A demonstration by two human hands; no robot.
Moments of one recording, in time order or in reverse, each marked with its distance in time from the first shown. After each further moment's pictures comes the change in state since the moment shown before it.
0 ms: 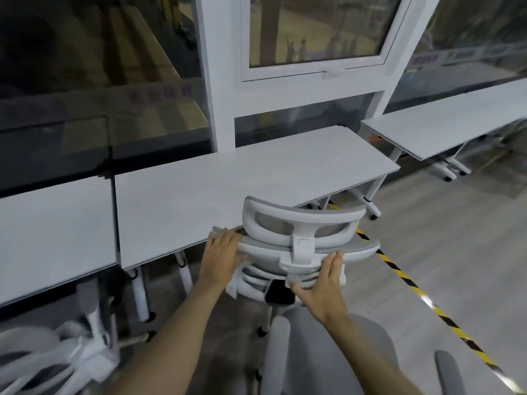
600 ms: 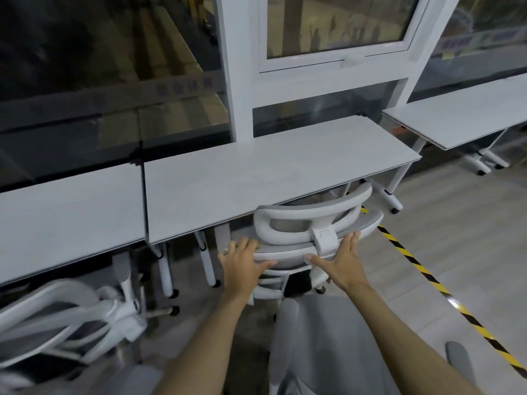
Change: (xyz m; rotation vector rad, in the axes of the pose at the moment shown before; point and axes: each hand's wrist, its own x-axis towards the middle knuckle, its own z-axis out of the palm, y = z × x) left_hand -0.085 0.071 -0.010 -0.107 0.056 -0.278; right_hand 0.000 0.007 -0.047 0.073 -0.158 0.059
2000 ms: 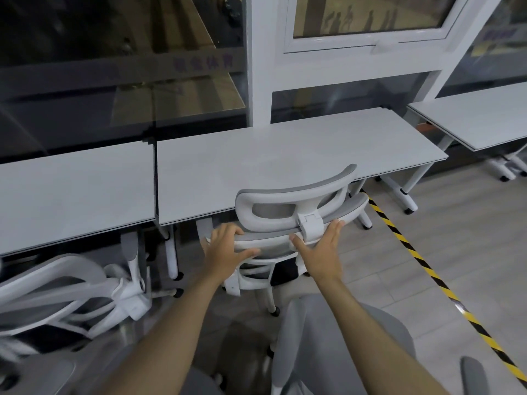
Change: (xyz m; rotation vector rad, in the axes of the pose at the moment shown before) left_hand 0.004 -0.072 -0.029 -0.267 -0.102 -0.128; right_hand -0.004 -0.066 0.074 0.084 0.093 0.005
